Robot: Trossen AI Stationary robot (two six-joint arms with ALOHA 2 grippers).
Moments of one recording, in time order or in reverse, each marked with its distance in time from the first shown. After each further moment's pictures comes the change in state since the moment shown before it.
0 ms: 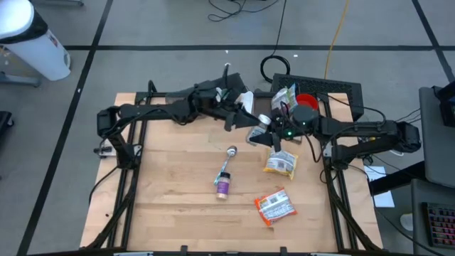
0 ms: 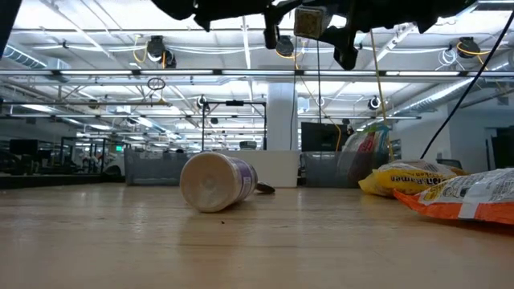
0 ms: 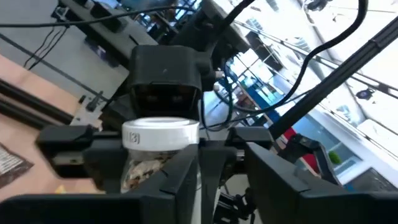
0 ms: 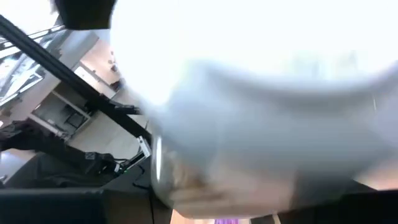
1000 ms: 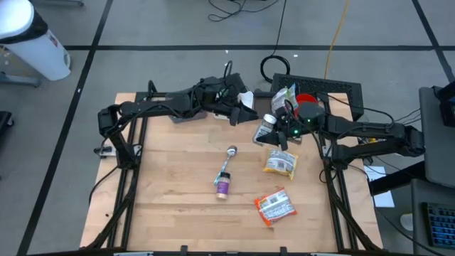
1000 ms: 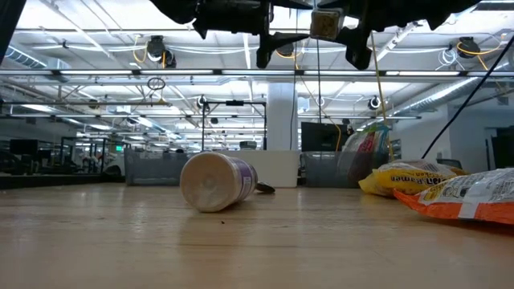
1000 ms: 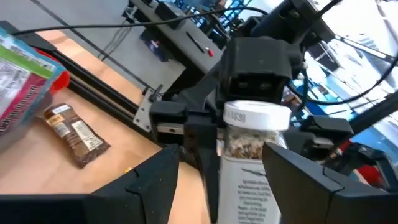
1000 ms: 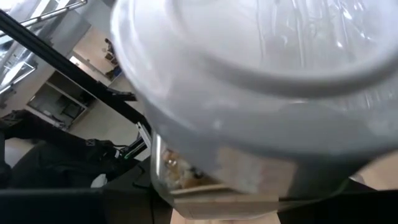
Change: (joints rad) left arm 0.042 0.012 0.024 -0.188 -0.092 0.087; right arm -0.057 -0.089 0.002 -0.164 -0.066 -0.007
